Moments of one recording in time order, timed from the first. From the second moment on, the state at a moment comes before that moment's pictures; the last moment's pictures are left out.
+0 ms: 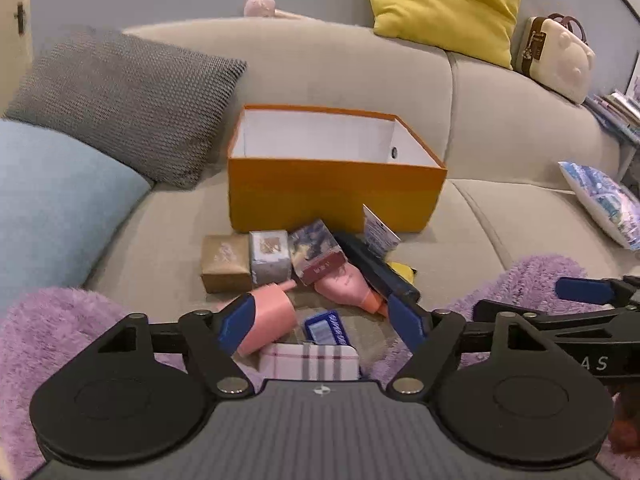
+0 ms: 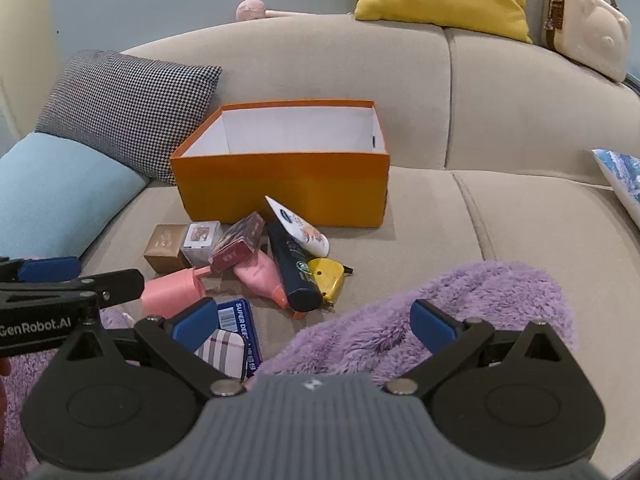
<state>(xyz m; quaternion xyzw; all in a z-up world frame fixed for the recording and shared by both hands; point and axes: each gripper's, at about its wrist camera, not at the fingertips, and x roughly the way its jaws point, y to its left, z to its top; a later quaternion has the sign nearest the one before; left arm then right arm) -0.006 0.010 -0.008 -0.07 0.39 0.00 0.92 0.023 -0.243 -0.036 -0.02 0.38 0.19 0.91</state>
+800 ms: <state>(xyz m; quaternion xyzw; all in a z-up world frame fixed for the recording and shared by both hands) 0.100 0.041 -0.096 0.15 0.52 -0.19 0.82 0.132 -0.147 -0.118 -0.08 0.48 0.33 0.81</state>
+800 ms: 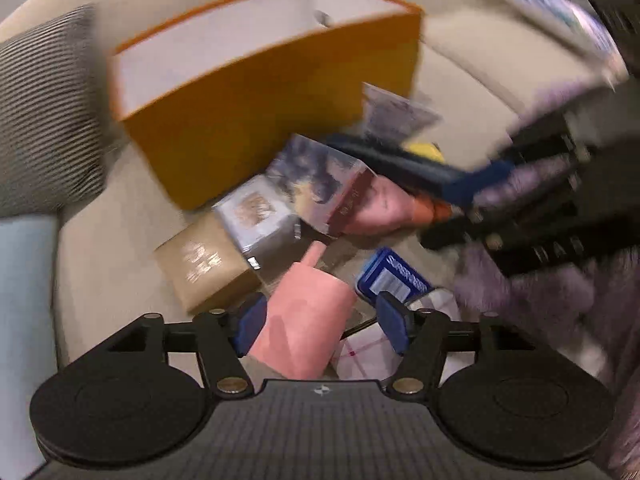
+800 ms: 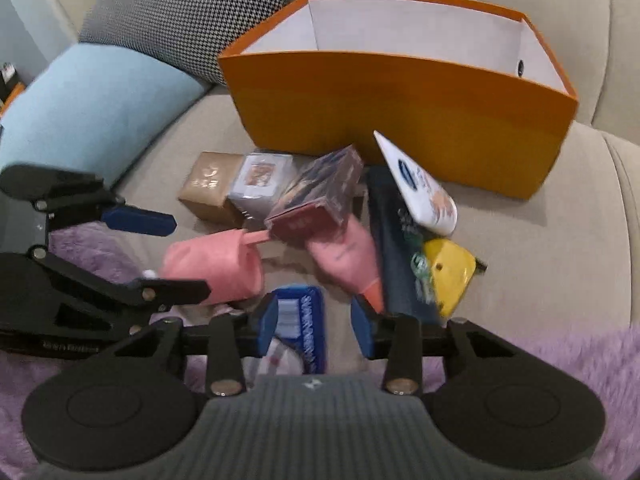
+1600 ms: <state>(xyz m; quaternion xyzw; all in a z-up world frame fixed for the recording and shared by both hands) 0.099 0.066 -0.076 0.00 0.47 -0.10 0.87 0.138 -0.151 -0.151 -0.16 0.48 0.32 0.80</state>
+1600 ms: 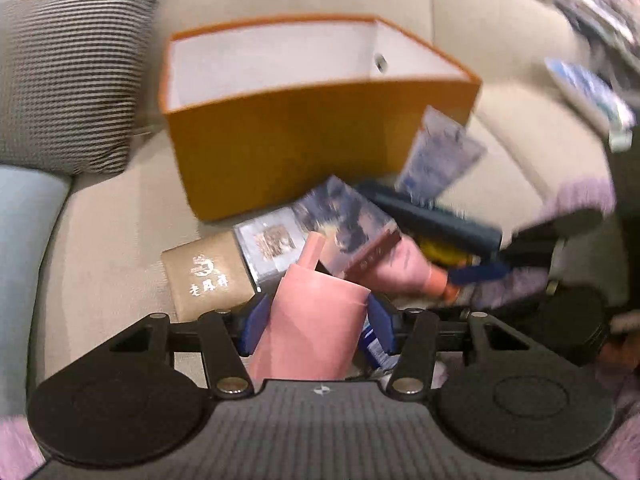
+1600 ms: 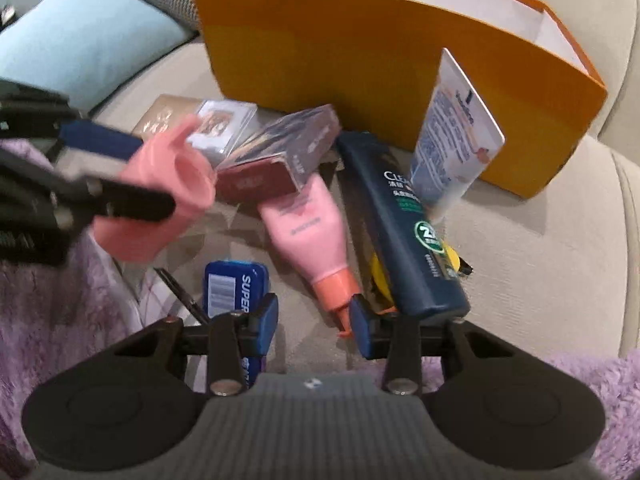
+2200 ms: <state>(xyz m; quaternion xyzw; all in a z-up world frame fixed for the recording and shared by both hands) 0.092 0.075 -0.100 -0.07 0.45 -0.04 0.89 0.169 -0.168 -0.178 -0.04 0.56 0.26 0.79</state>
